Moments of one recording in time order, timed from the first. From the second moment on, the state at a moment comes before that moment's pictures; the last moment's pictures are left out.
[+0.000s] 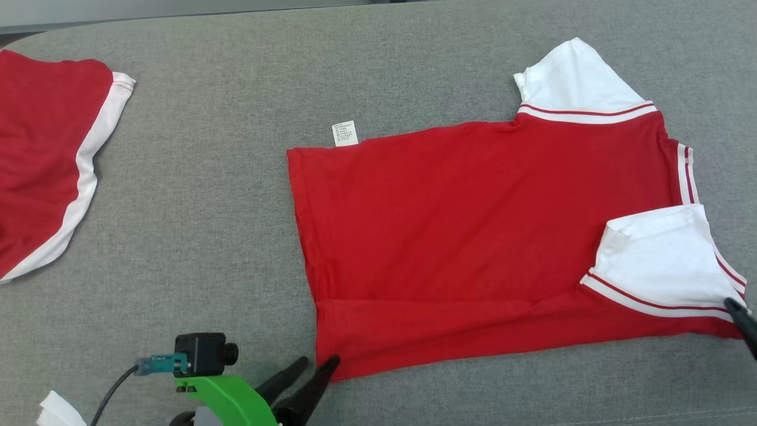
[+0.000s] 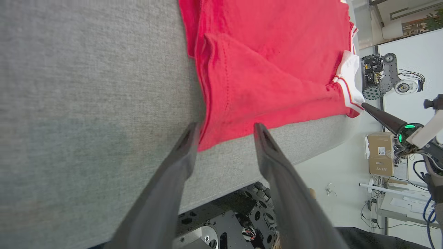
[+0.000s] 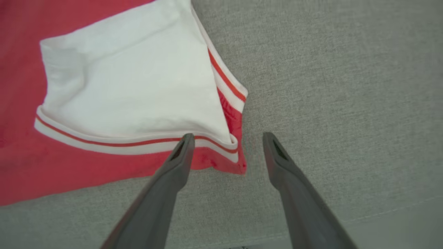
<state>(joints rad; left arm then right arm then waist) -0.06 0.50 -0.67 -0.16 -1.22 0.13 0.24 0.10 -0.39 -0.31 -0.05 0.52 0.13 0.65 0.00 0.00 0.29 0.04</state>
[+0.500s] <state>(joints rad) -0.47 0.49 -0.62 -0.03 -0.99 0.15 0.22 -0.42 -0.47 -0.27 -0.09 0.34 0.13 0.62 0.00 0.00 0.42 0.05</state>
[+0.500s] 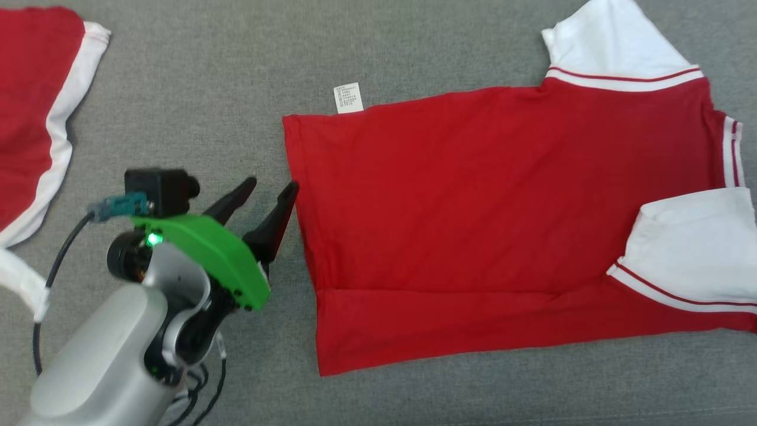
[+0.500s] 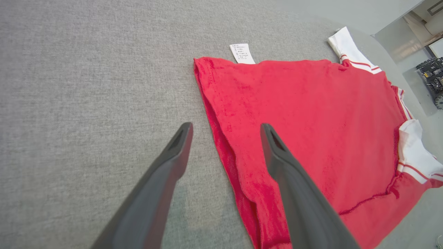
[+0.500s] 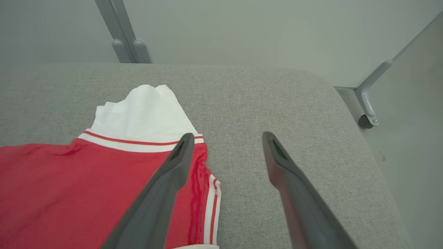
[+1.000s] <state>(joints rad) -0.81 0.30 -0.73 0.24 -0.89 0.03 0.23 -0.93 -0.39 -0.14 0.36 0.10 0.13 0.60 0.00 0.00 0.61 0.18</state>
